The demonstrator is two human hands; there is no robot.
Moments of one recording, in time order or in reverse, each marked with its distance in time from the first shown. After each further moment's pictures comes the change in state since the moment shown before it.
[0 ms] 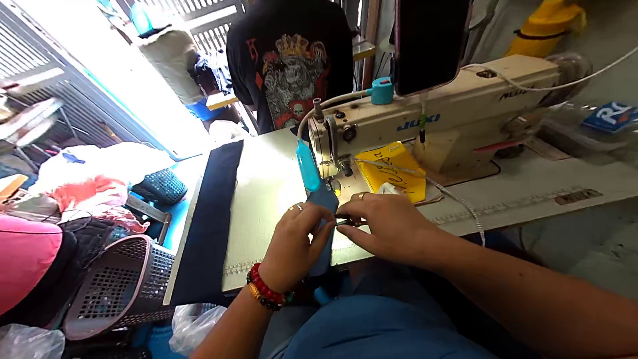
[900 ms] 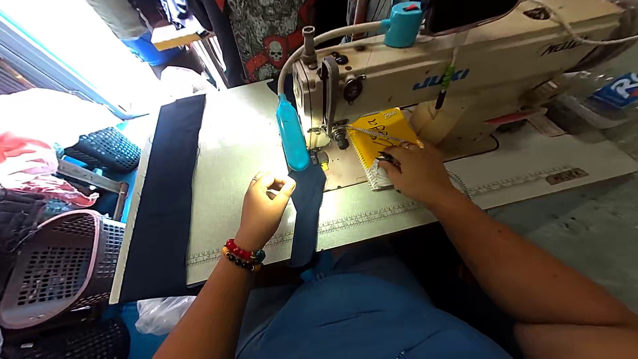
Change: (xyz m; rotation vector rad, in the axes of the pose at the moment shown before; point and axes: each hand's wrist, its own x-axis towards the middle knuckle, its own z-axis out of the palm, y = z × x) left_hand -0.001 -0.061 0.030 -0.273 0.082 -0.631; right_hand -0.001 0.145 0.041 -0.211 0.214 0.389
